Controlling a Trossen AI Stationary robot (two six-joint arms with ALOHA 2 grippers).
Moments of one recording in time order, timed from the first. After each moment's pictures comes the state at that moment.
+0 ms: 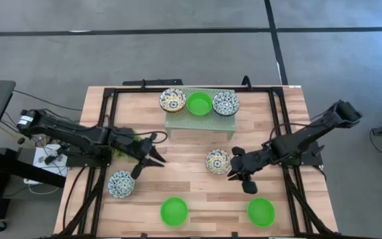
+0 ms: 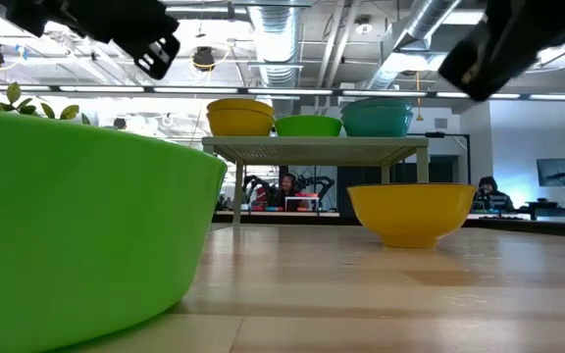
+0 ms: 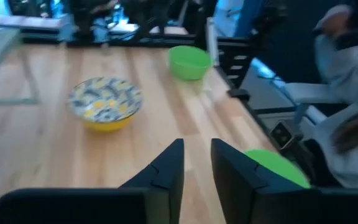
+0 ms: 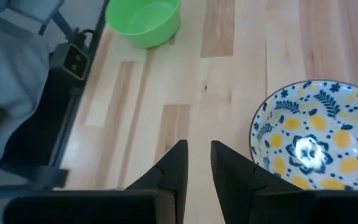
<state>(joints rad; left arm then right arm) -0.19 0.99 0.53 0.13 0.19 -0.07 0.44 1.20 0.75 -0.33 0.03 0.38</state>
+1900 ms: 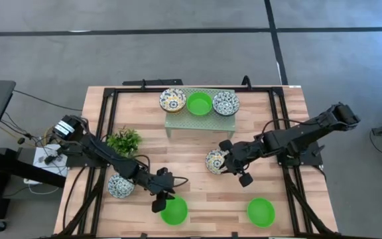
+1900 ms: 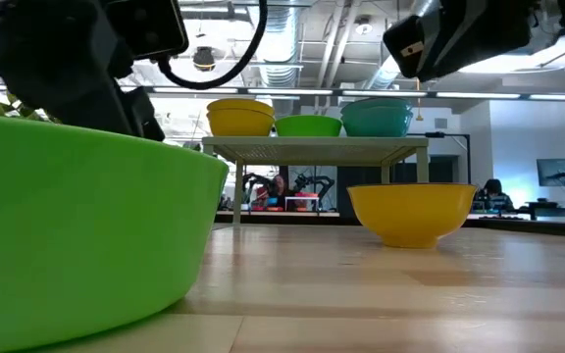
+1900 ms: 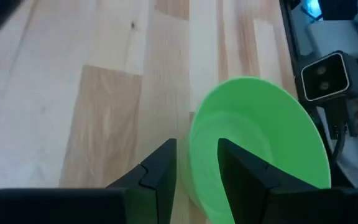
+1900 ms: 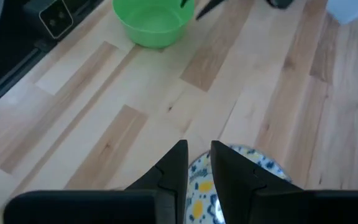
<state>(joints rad) -0.55 1.65 0.78 0.11 -0.09 -0.58 0.30 1.27 0.84 -0.33 -0.06 -0.22</state>
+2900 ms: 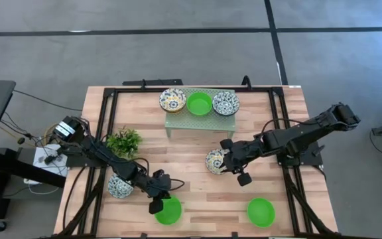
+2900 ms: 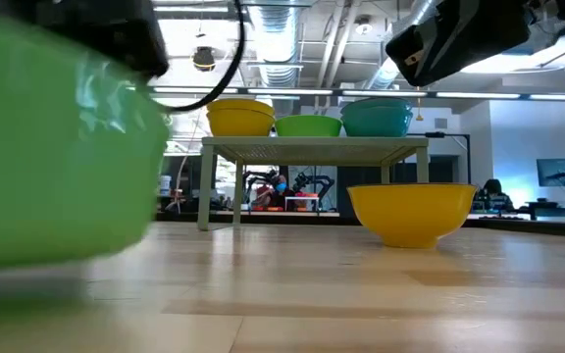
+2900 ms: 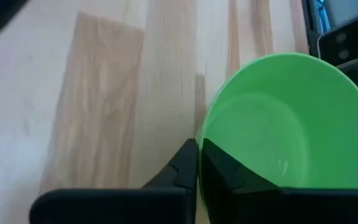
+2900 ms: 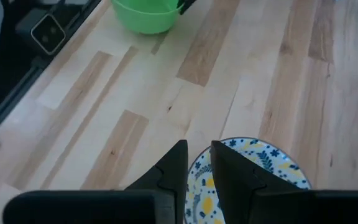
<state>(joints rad) -0.57 1.66 0.74 0.11 -0.08 -0.63 0.29 1.27 0.84 -0.34 -0.06 -0.10</state>
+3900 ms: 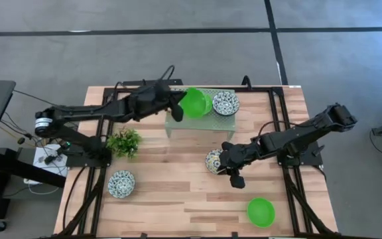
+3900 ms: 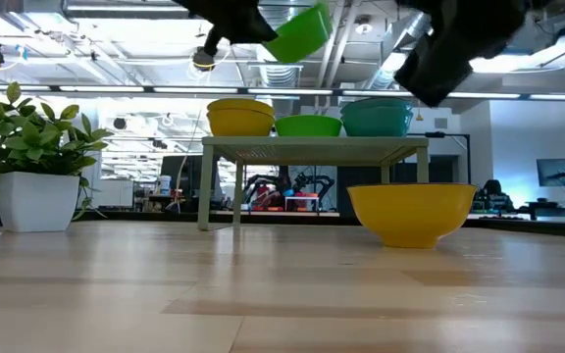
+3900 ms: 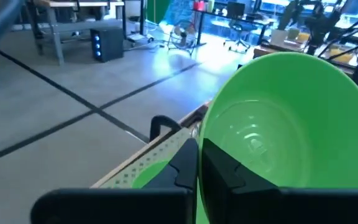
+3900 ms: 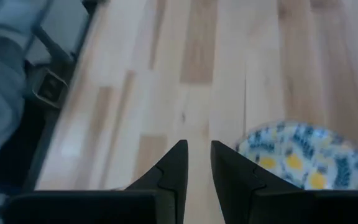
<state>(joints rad) 0.19 1.34 1.08 0.07 -0.37 -0.14 0.31 1.33 0.84 -0.27 -0.04 0.27</state>
